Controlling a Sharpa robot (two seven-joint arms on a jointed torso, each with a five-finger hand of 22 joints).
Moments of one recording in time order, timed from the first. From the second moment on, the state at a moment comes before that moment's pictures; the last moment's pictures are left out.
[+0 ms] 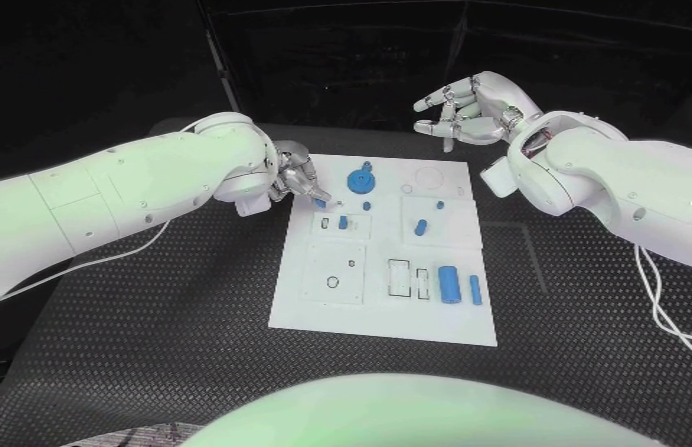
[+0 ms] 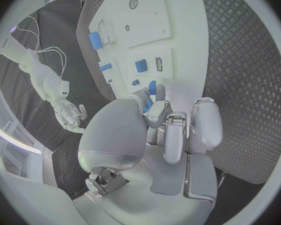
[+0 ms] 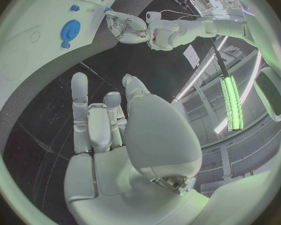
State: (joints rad) left arm 1.23 -0.71 0.02 1.35 -1.00 0.16 -0.53; left_hand 1.33 -0.01 0.32 0.18 0.16 0.97 0.06 0.49 0.53 1.34 -0.01 1.20 1.10 1.47 -0.07 1.57 1.31 0.07 1.38 0.05 1.35 1.30; right arm 1.21 -0.78 0.07 1.45 -0.83 -0.33 0.13; right_hand 1.46 -0.08 0.01 0.20 0.39 0.90 0.16 0.16 0.07 1.13 0.07 1.02 0.91 1.47 0.00 1.29 1.13 0.16 1.03 0.10 1.00 0.50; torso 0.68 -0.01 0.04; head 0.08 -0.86
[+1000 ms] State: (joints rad) left arm 1.16 -0.76 0.01 1.47 -1.19 0.08 -0.52; left_hand 1.30 -0.04 0.37 0.16 0.16 0.97 0.06 0.51 0.54 1.35 -0.02 1.20 1.10 1.47 -0.07 1.57 1.31 0.07 1.39 0.04 1.35 1.31; right arm 1.21 -0.78 0.07 1.45 -0.83 -0.32 0.13; right_hand 1.46 -0.08 0.01 0.20 0.39 0.90 0.16 0.16 0.07 1.13 0.07 1.02 0.91 1.47 0.00 1.29 1.13 0.16 1.03 0.10 1.00 0.50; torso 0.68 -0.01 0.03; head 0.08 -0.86
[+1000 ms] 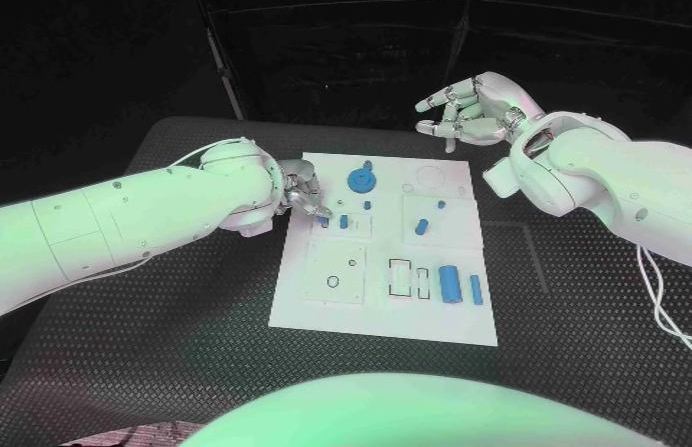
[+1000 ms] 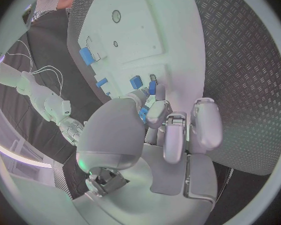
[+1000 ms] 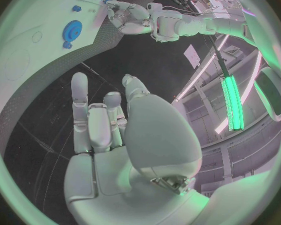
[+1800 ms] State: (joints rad) left arm 1.16 -0.74 0.02 1.46 -1.22 0.14 -0.52; left_hand 1.30 -0.05 0.37 0.16 0.15 0.97 0.06 0.51 0.54 1.35 -0.02 1.20 1.10 1.47 -0.07 1.57 1.31 0.07 1.39 0.04 1.35 1.31; right arm 1.21 -0.78 0.07 1.45 -0.83 -0.32 0.13; right_hand 1.46 -0.08 0.01 0.20 0.39 0.90 0.16 0.16 0.07 1.13 0.07 1.02 0.91 1.47 0.00 1.29 1.13 0.16 1.03 0.10 1.00 0.50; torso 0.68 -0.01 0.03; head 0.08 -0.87
